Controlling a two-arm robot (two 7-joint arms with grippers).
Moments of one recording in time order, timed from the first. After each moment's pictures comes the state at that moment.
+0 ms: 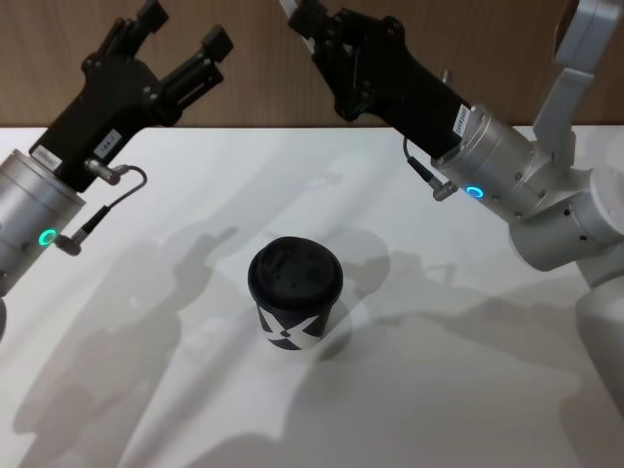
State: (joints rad) left arm -0.26 0.36 0.26 -1.74 -0.74 -0.11 -0.47; right arm 0.50 0.25 -0.33 -1.44 0.71 -0.20 0.93
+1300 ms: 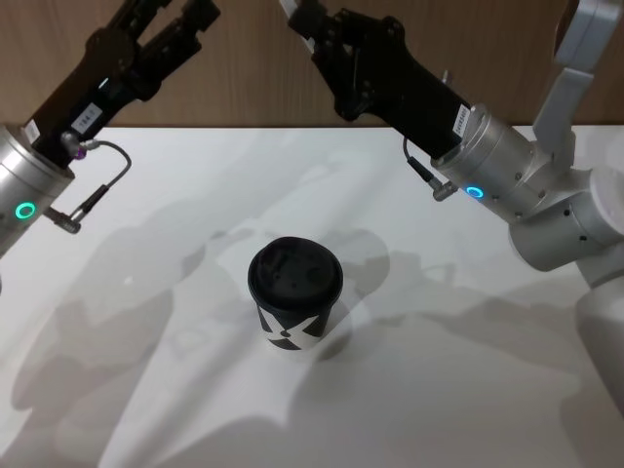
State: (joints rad) left arm -0.37 0.37 0.27 -1.61 -1.02 -0.04 -0.74; right arm 0.50 0.25 -0.33 -1.44 0.71 -0.20 0.93
